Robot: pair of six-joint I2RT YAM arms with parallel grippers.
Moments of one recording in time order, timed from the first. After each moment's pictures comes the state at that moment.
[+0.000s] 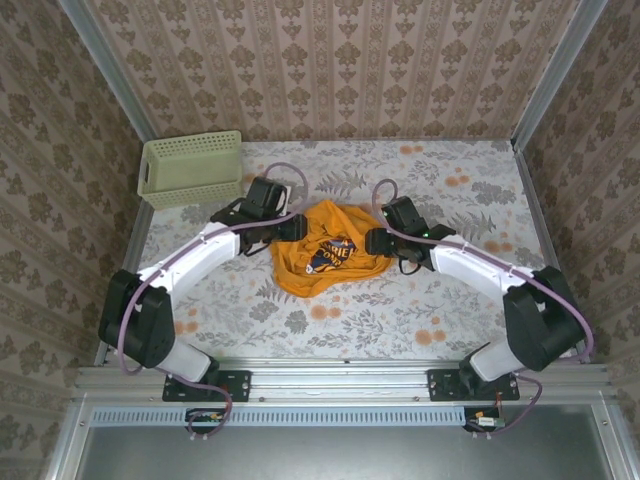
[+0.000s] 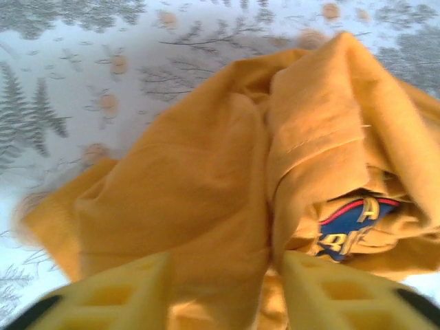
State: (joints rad) left arm -0.58 1.49 1.10 -0.49 0.07 -0.38; right arm 0.49 1.51 0.94 -0.37 0.06 0.49
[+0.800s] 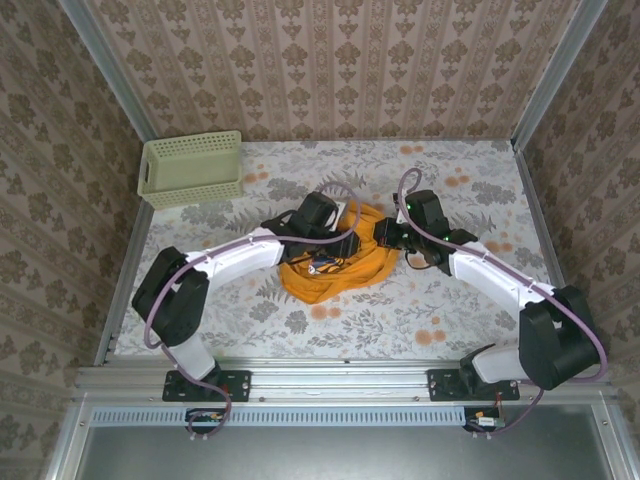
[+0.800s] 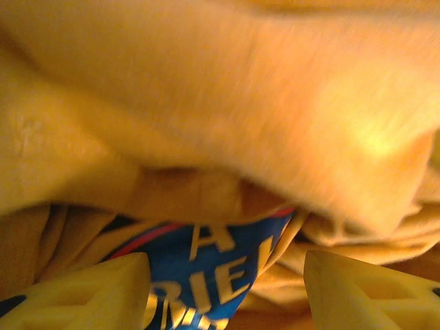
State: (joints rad) left arm -0.81 1.70 1.17 -0.28 0.14 -0.41; right arm 0.38 1.36 0.85 -0.19 -0.25 0.58
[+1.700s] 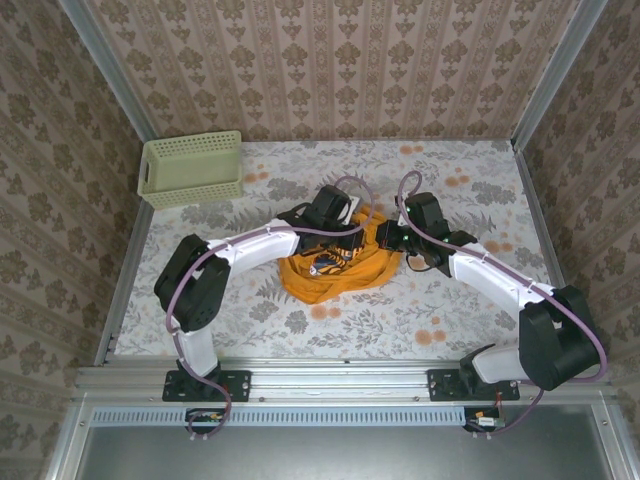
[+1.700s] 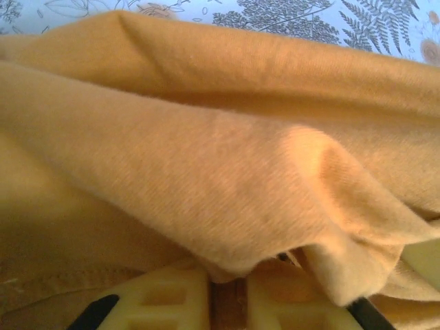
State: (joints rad) left arm -0.82 1.83 1.29 -0.26 0.17 -0.38; right arm 0.39 1.36 0.84 -0.21 -0.19 0.58
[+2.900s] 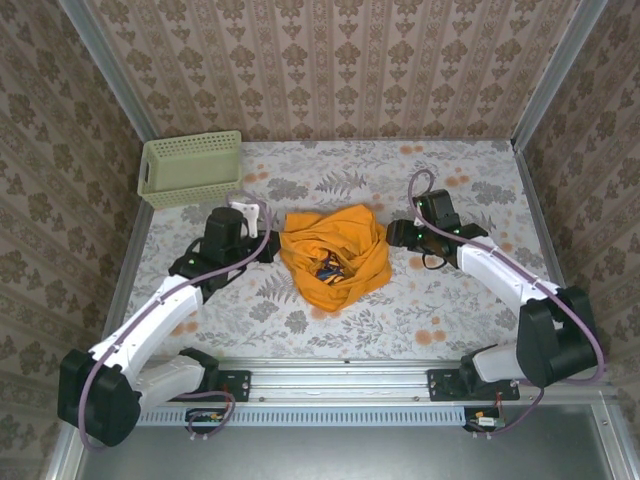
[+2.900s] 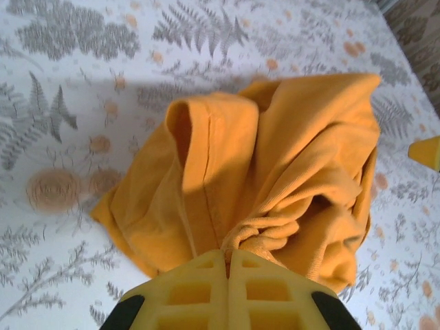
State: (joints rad) left arm -0.49 1.05 0.73 -0.30 0.23 -0.42; right arm 0.28 1.39 0.87 -0.38 -0.12 0.48
